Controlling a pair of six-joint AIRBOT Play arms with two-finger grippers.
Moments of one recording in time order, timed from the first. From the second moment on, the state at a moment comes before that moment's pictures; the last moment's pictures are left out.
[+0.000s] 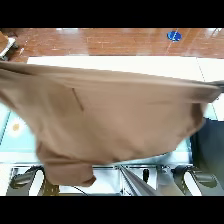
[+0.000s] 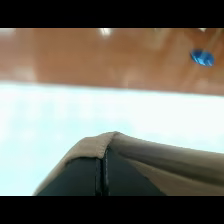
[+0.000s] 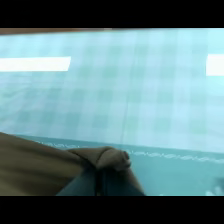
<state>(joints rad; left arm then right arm) 0.25 -0.50 1.06 1.13 -1.03 -1.41 -0.14 -0.56 1.20 -1.17 1.37 1.55</state>
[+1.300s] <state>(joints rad) 0.09 -1.51 1.31 1.01 -1.04 -1.33 -0.25 -1.70 1.54 -0.84 1.11 1.36</state>
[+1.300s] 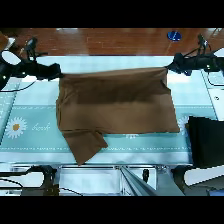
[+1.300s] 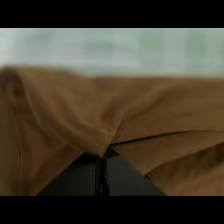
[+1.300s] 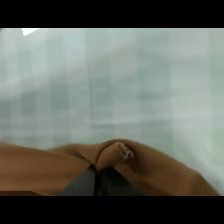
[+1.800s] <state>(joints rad) 0.09 -1.52 1.10 1.02 -1.08 -1.27 -0.28 -1.71 1.44 -1.03 1.27 1.36</state>
